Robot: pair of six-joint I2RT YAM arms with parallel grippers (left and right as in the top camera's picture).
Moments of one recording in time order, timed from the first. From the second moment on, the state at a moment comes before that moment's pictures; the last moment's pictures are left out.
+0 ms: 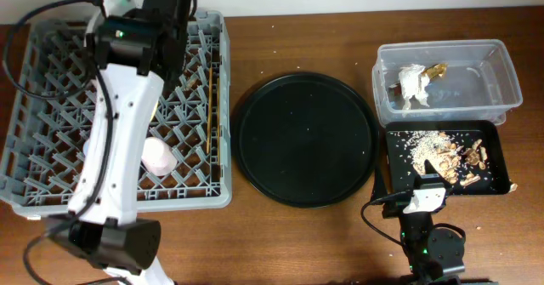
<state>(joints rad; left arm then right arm) -0.22 1.87 2.16 -1.47 -1.09 -0.30 0.12 0.01 0.01 -0.07 0.08 -0.03</state>
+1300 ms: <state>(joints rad) -0.26 1.18 1.85 -1.56 -0.30 -0.26 0.12 0.01 0.01 -0.07 0.08 -0.03</state>
